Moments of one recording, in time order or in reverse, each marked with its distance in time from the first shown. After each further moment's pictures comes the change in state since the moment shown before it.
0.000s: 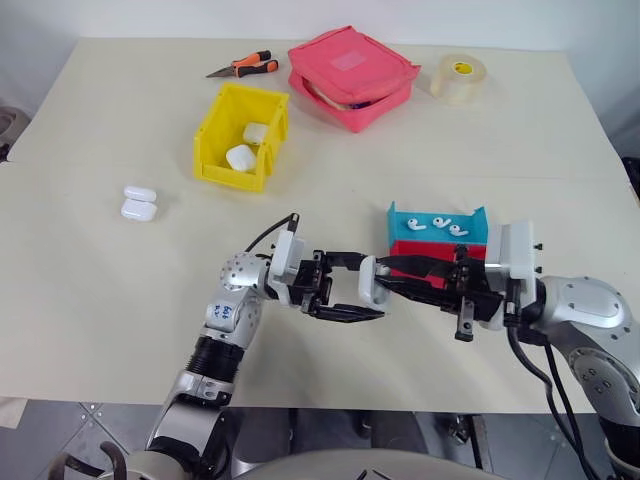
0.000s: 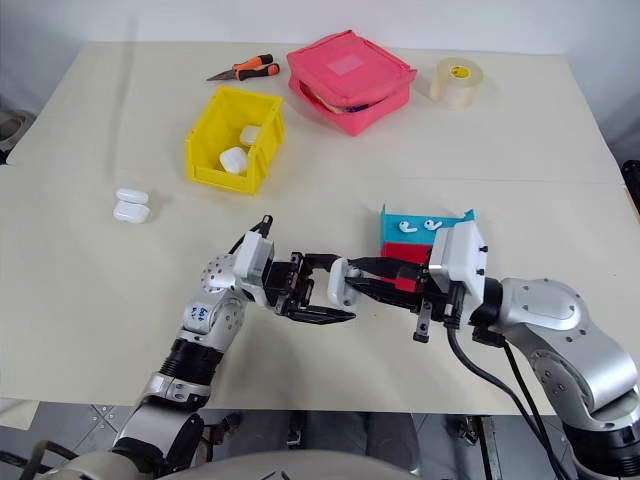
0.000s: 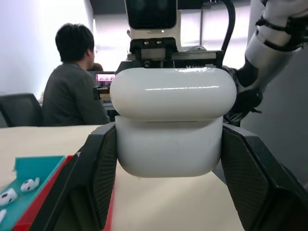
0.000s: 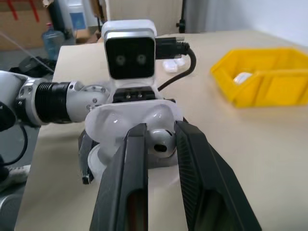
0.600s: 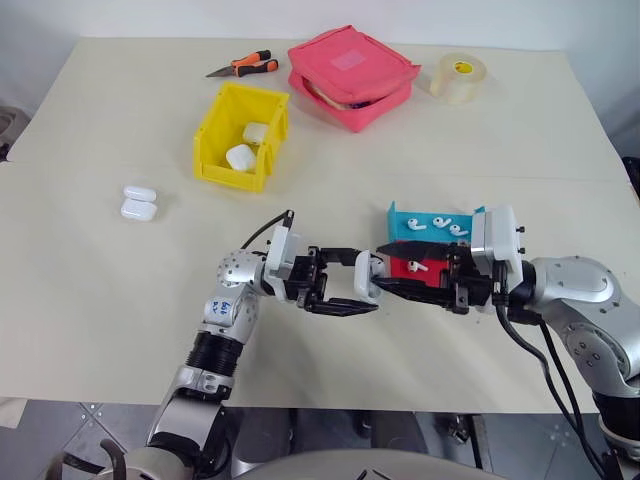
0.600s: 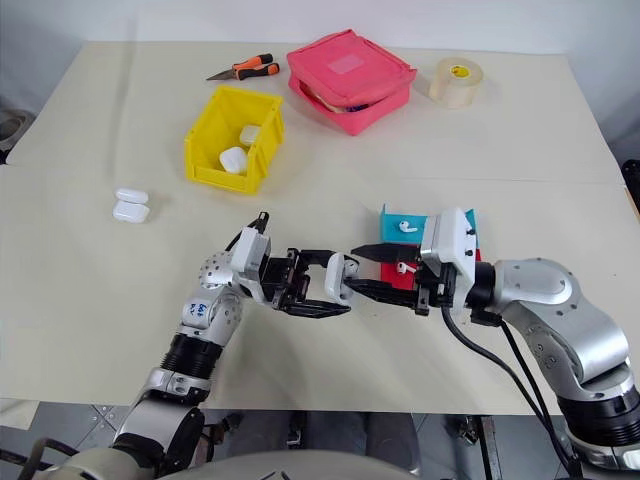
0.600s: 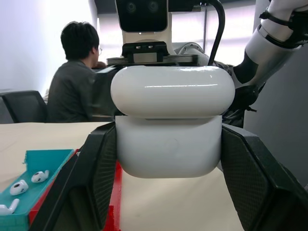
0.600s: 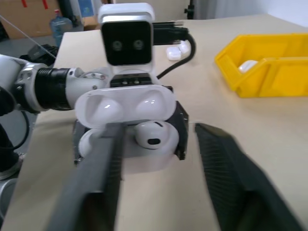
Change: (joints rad) left arm -0.038 -0.008 0.034 0.072 0.008 -0.035 -0.008; right arm -0.118 0.001 0.018 0.091 -0.019 0.061 0.026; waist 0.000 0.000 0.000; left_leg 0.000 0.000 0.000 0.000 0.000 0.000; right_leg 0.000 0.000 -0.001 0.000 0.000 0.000
